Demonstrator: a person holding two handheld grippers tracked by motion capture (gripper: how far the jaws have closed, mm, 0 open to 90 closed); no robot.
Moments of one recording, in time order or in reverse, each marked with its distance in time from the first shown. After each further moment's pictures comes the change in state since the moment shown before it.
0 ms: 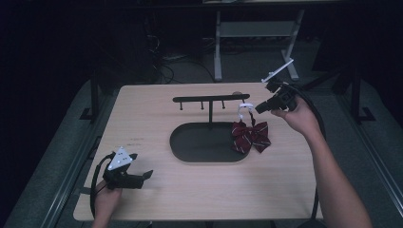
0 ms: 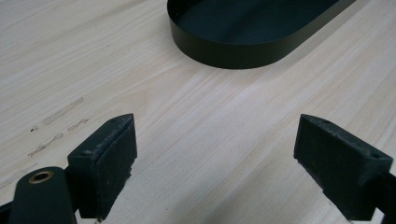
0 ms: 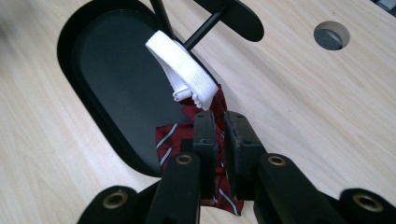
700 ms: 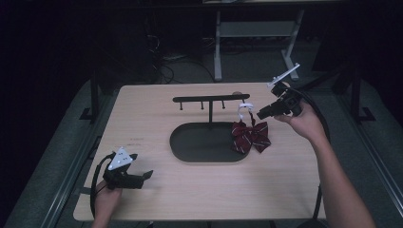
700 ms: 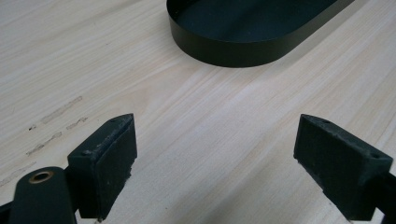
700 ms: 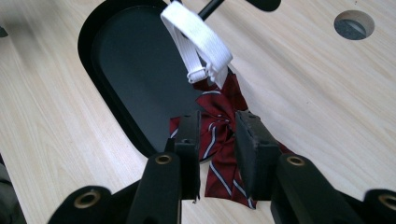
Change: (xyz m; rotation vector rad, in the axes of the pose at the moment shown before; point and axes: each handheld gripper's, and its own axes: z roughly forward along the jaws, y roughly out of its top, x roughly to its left) left arm 0.000 -0.001 0.001 0.001 -0.003 0.000; right arm -0.003 -0.019 0.000 -0.019 0.065 0.012
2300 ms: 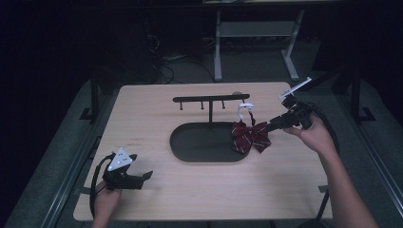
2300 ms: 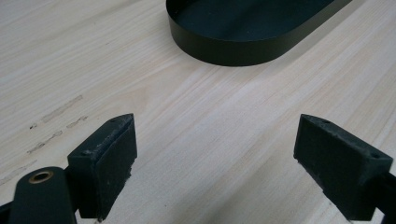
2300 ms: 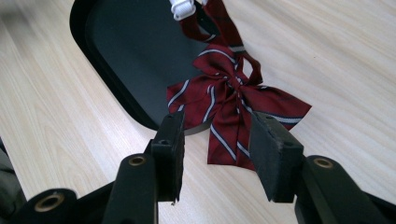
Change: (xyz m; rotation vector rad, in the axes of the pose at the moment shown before) left arm -0.001 -0.001 -0.002 0.007 0.003 0.010; right arm -0.010 -0.046 0.005 0.004 0.026 0.076
